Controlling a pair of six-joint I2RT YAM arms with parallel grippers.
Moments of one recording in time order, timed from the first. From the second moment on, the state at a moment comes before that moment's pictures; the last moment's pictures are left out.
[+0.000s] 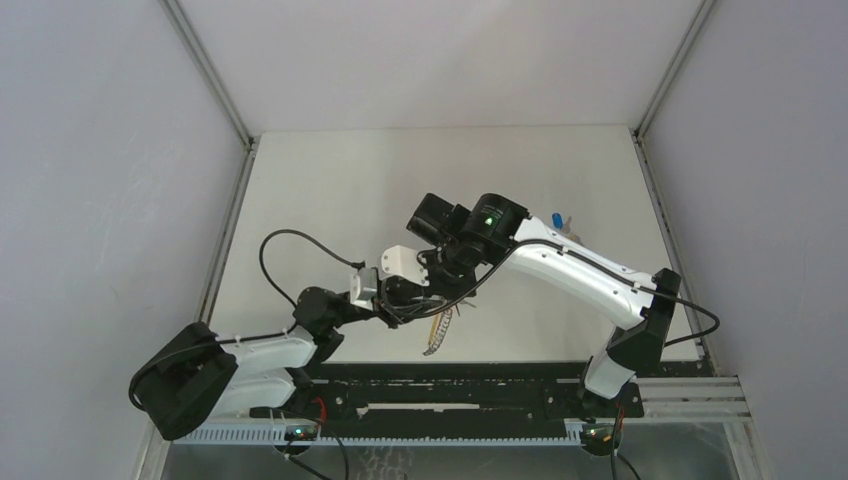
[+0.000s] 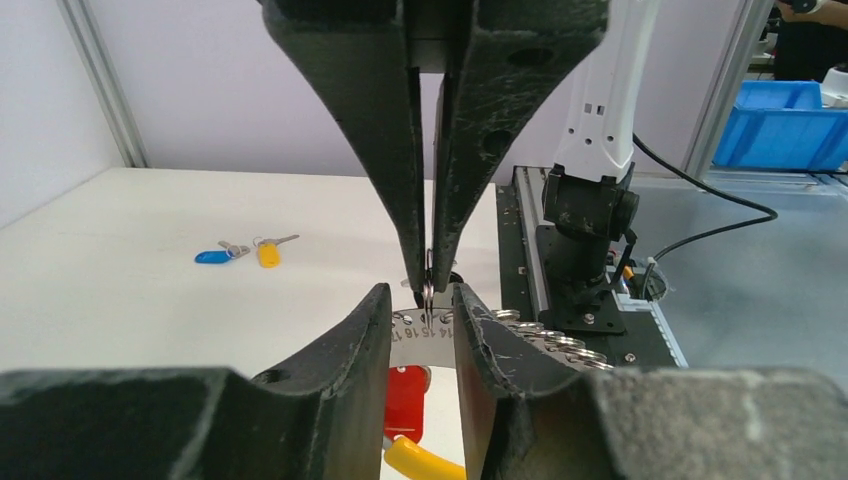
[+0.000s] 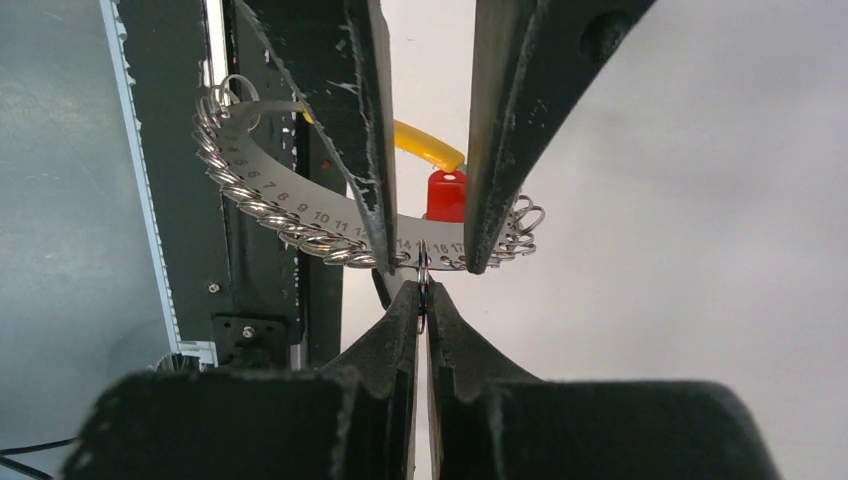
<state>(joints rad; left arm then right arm) -0.77 1.14 0.19 1.35 0.66 -0.26 1.06 1.64 1.79 -1.41 -0.21 -0.60</state>
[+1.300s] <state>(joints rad) -0.77 1.20 0.22 1.36 0.71 -0.27 1.10 1.64 1.83 -1.42 -0.19 -0.61</state>
